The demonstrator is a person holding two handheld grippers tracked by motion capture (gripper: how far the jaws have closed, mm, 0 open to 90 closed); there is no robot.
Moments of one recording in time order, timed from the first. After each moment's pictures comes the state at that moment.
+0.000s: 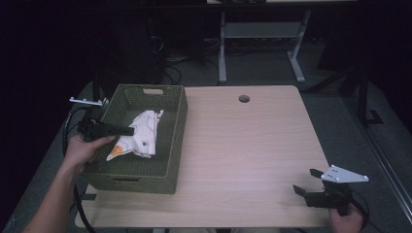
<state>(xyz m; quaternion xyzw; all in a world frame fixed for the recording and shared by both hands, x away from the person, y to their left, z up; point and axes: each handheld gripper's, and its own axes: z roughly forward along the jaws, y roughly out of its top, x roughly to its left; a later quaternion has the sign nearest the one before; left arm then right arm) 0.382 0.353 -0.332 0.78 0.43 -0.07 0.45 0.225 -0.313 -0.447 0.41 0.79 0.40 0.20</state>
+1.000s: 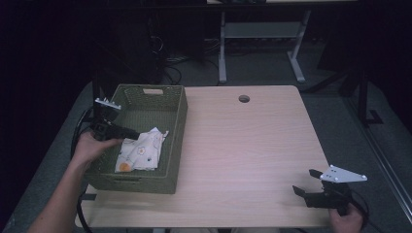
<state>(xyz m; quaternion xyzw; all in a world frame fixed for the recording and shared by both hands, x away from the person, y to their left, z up) 0.399 0.324 -0.350 0.84 0.43 0.00 0.31 0.226 -0.313 -0.449 0.41 0.80 0.40 0.19</state>
